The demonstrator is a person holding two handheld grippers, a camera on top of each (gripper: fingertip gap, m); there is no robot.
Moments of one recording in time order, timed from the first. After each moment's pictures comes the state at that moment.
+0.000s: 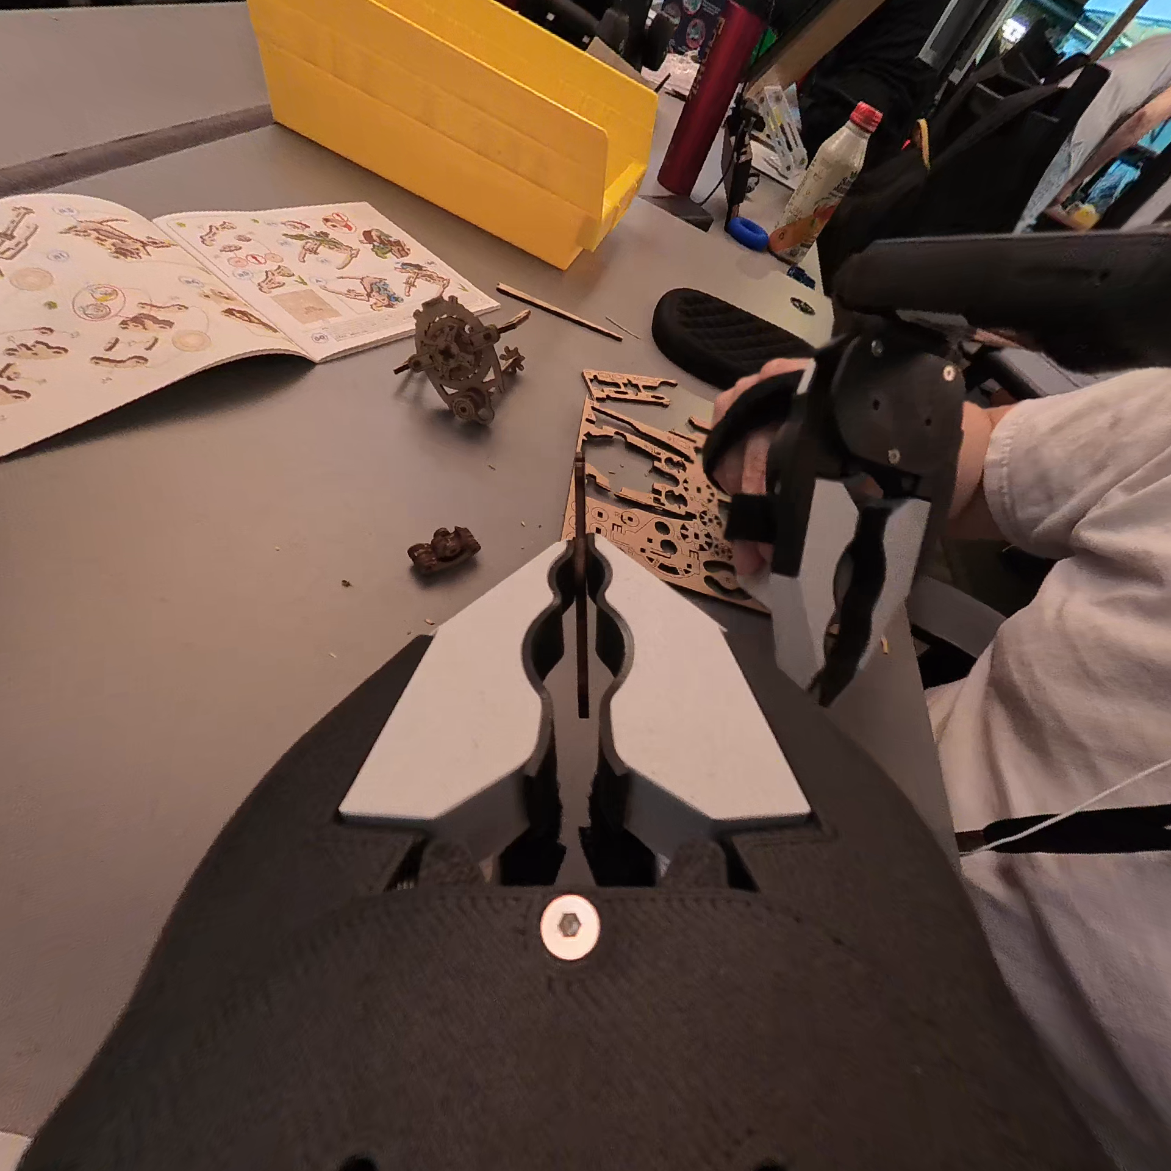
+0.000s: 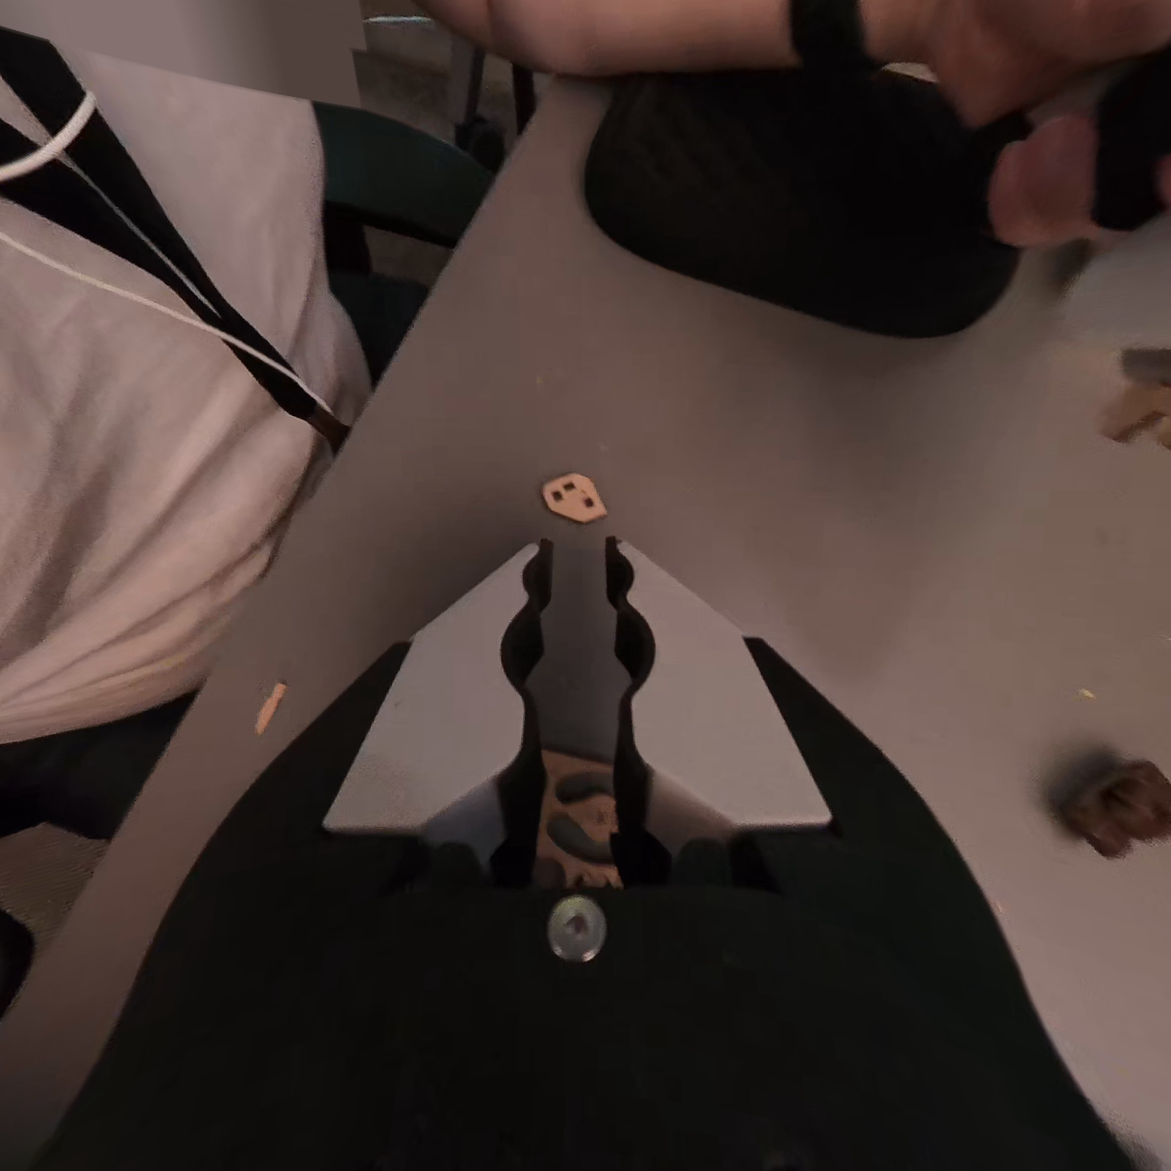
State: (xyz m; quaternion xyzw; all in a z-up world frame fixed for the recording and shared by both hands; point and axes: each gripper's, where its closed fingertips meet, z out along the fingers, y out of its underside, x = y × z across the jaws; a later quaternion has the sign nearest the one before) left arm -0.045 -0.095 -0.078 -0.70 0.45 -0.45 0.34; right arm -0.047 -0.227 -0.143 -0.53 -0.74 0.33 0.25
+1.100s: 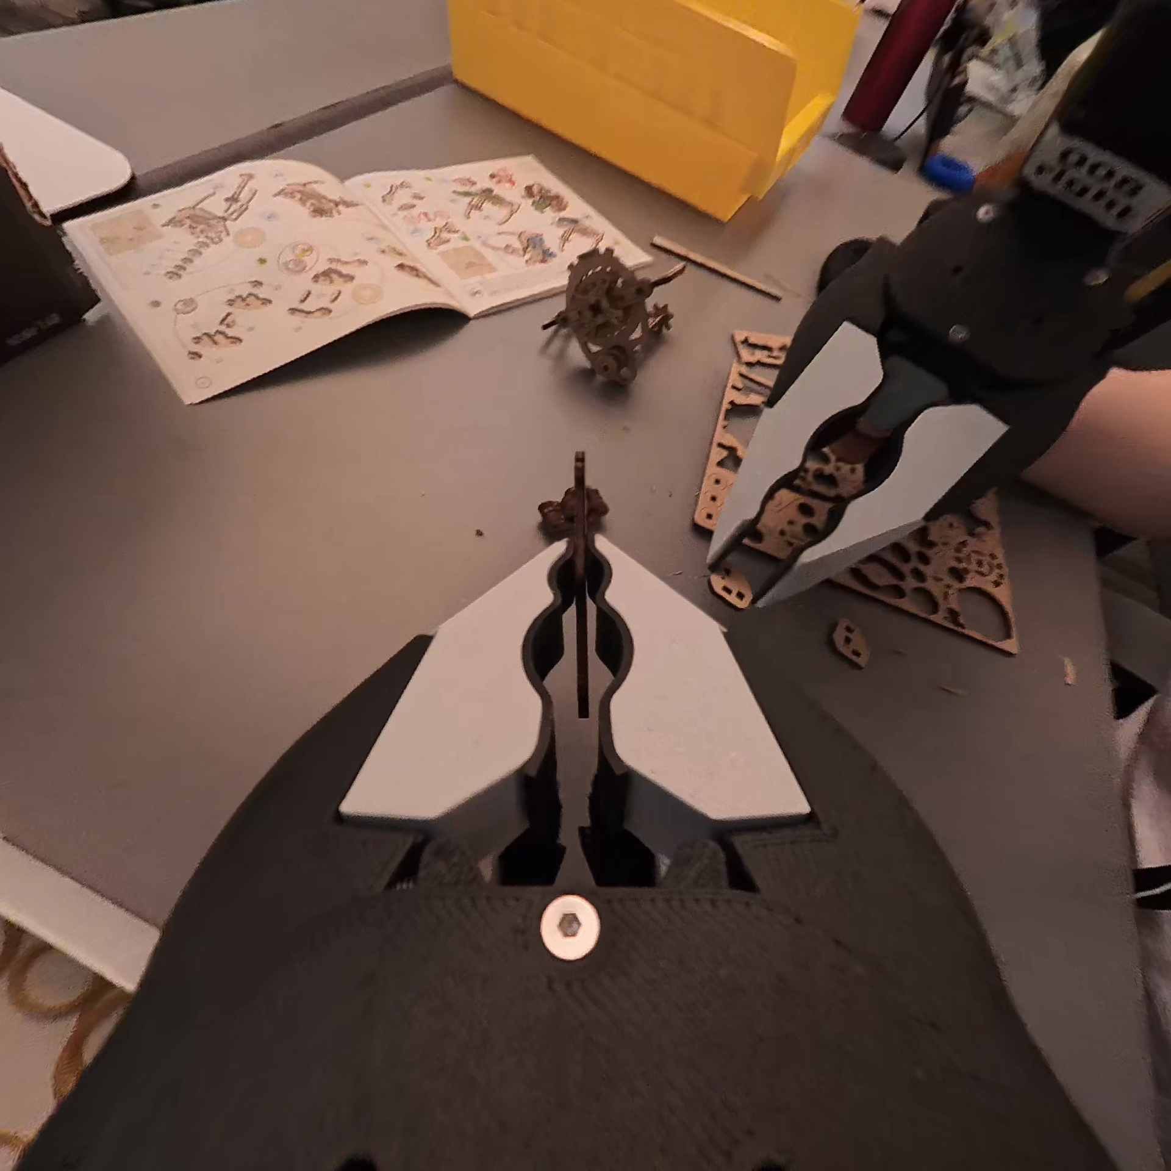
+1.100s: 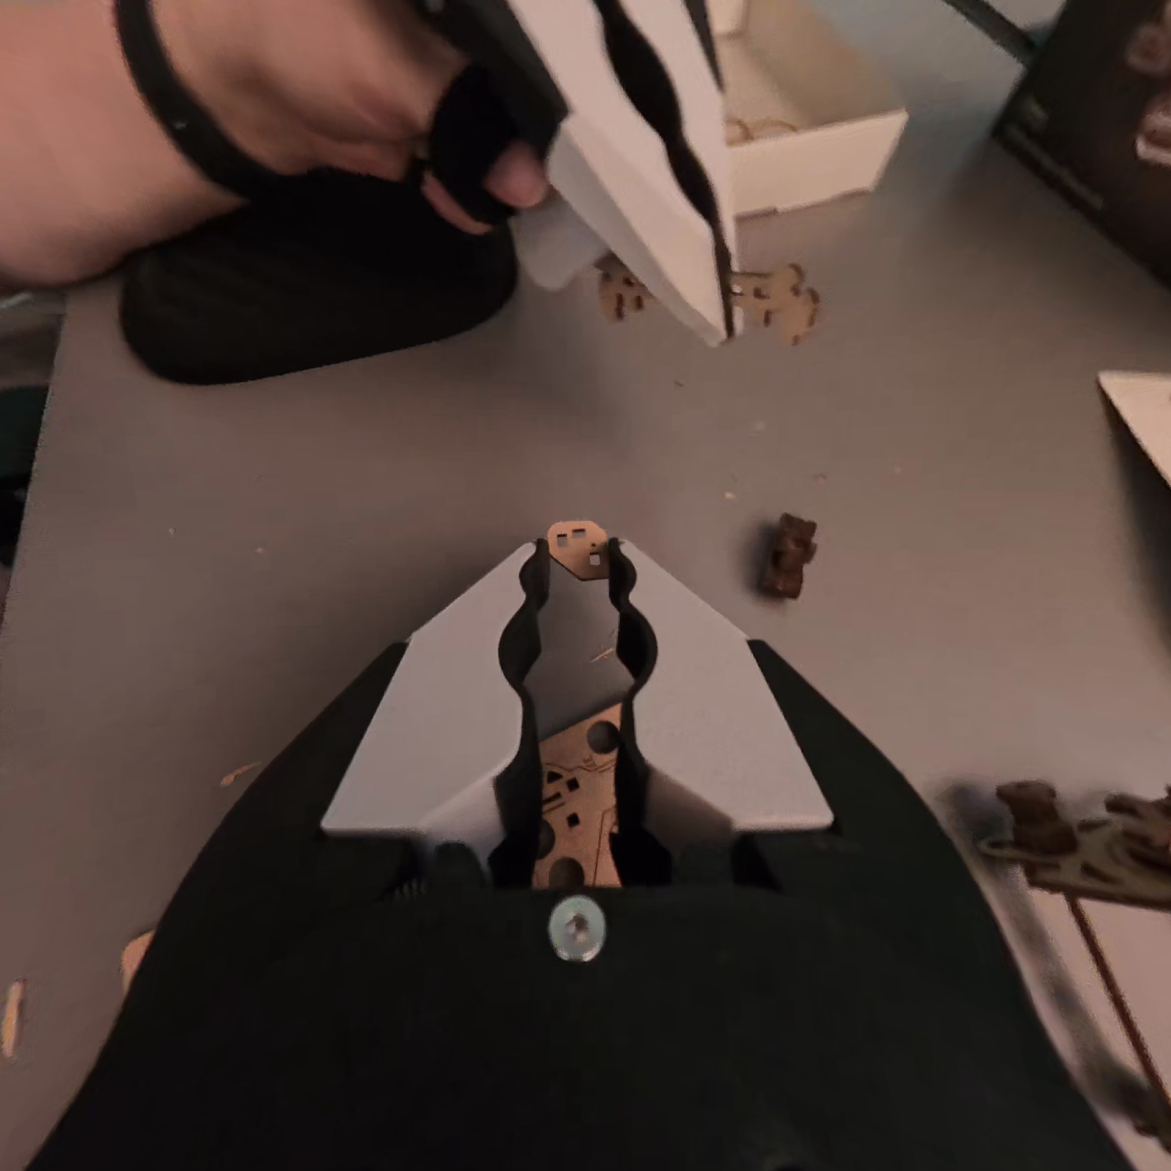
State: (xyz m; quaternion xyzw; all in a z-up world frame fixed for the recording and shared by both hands) left arm -0.062 -0.060 -0.101 -0.75 0.42 -0.35 0.38; right arm -0.041 -0.114 -0.134 -0.71 -0.51 0.29 0.38
